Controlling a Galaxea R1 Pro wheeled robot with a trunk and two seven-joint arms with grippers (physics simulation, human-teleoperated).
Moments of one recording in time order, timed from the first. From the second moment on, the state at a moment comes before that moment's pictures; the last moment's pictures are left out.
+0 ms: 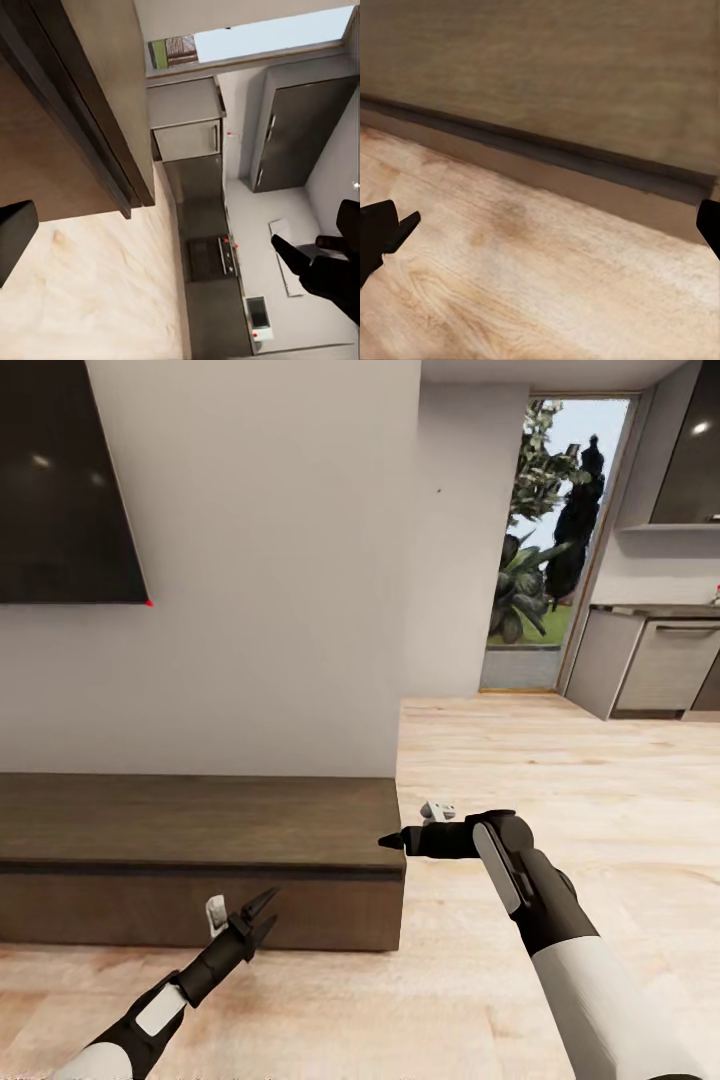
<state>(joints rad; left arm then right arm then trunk) -0.58 0.10 0.11 -0.24 0.87 0.38 -1.06 -0.73 0.01 0.13 -1.14 -0.25 1.04 0.40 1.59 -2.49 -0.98</state>
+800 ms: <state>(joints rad) -0.63 0.10 0.11 -0.21 0.88 0.41 -1.01 -0.73 0.01 0.12 -1.14 -0.25 1.04 0.40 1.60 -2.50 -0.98</state>
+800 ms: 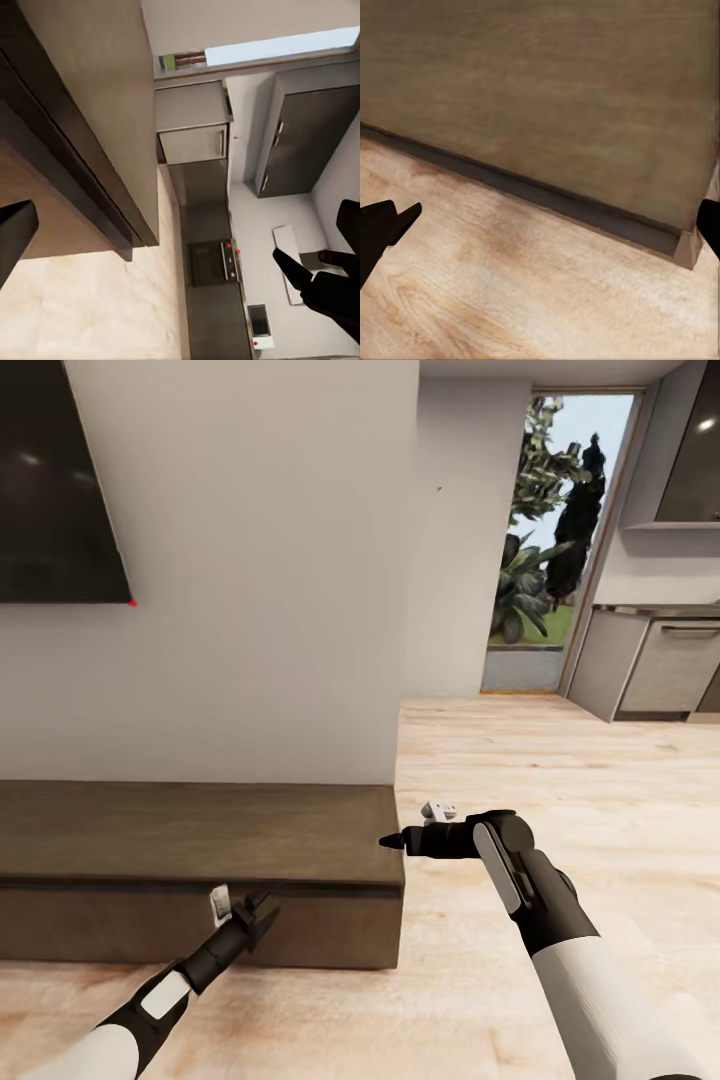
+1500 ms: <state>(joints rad) -0.63 0.10 0.11 -0.21 0.88 0.41 -1.01 -0.73 0.01 0.12 -1.14 -0.25 1.04 0.40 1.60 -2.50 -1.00</state>
